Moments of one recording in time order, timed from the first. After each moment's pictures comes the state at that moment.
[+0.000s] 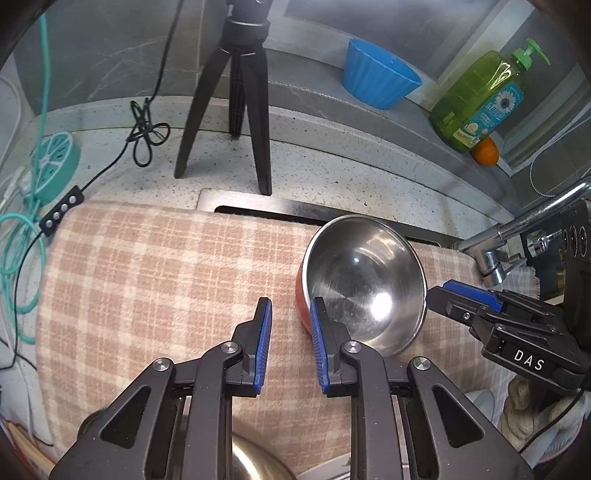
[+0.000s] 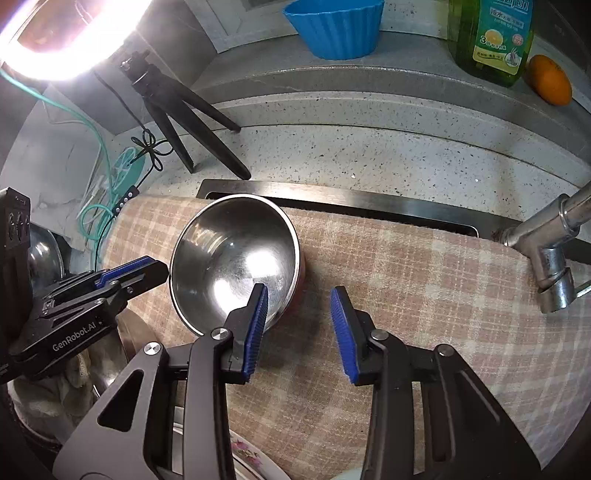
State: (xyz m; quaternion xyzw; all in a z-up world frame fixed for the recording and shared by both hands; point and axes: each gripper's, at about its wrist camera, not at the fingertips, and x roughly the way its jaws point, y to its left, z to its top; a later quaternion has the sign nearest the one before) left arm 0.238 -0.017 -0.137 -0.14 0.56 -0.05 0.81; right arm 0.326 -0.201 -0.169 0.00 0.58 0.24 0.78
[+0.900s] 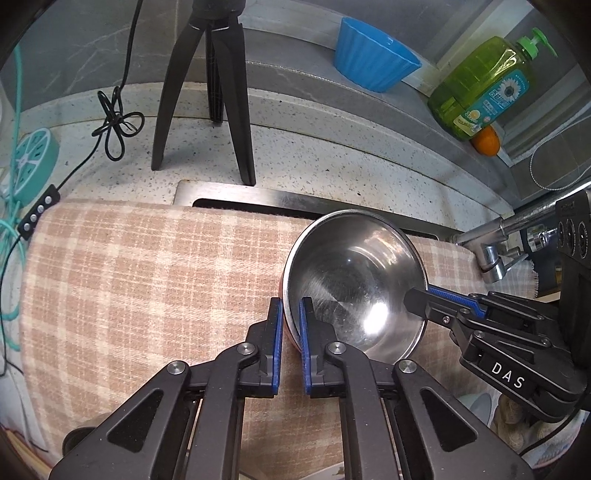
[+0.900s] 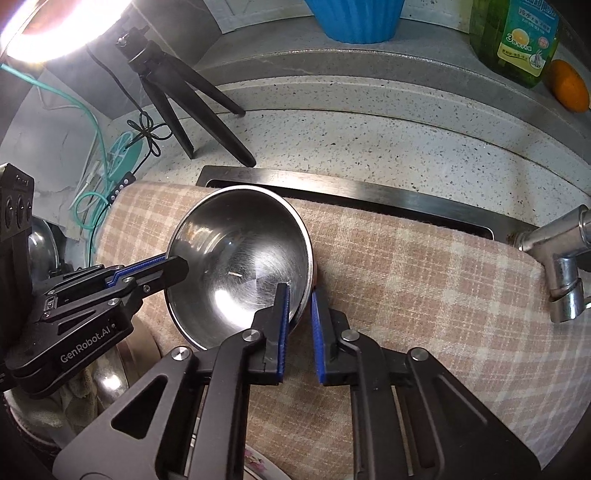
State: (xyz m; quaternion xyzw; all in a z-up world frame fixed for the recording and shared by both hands) left arm 0.252 -0.032 -0.149 -0.14 0.58 -0.07 0.80; right arm 0.329 -0.183 -0.178 -0.02 0.60 0.24 0.77
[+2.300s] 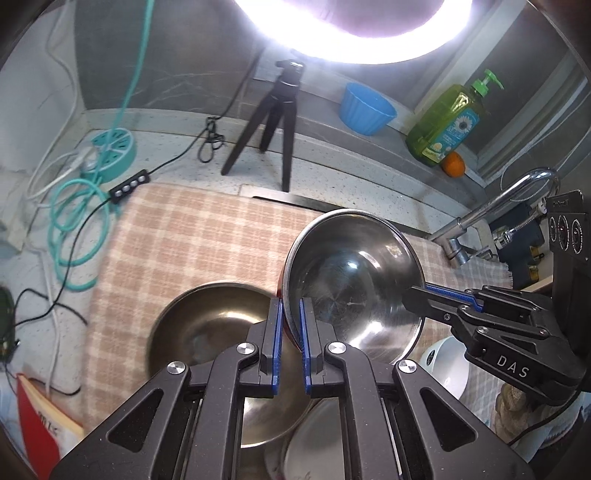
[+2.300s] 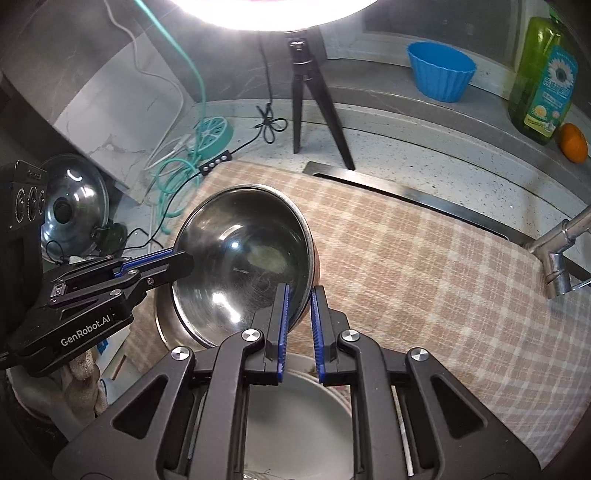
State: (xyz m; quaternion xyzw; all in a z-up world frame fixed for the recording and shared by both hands) left arm 0.135 0.025 -0.071 -0.16 0.52 -0.04 0.84; right arm 0.213 -0.138 -0.096 -0.06 0.54 0.32 0.77
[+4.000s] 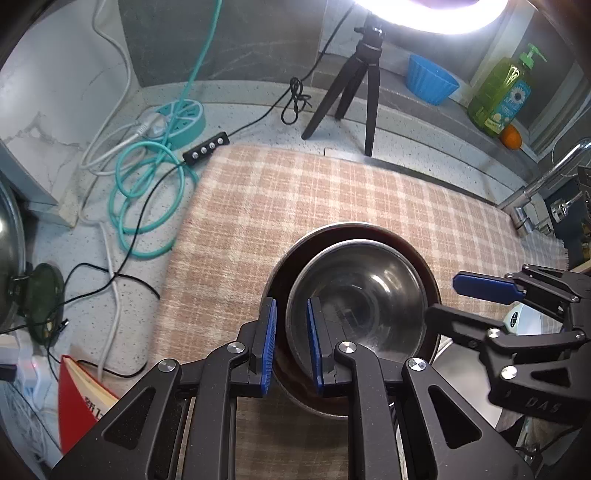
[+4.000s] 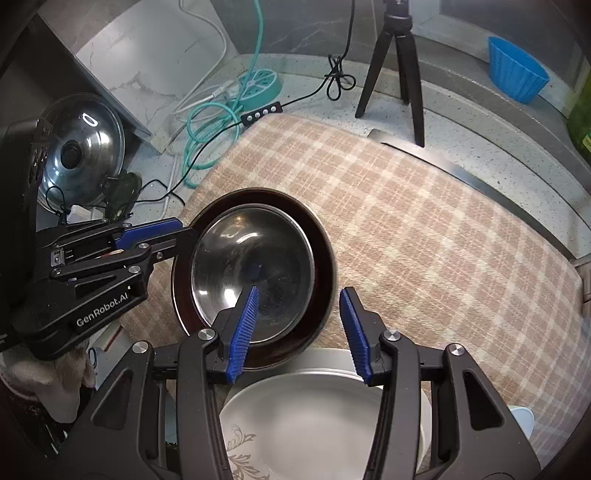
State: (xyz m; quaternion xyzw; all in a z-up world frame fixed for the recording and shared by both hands) left arm 0.104 0.067 -0.105 -0.10 0.55 0.04 0.83; right arm 0.184 -0.083 -0.130 -0.12 0.55 0.36 0.75
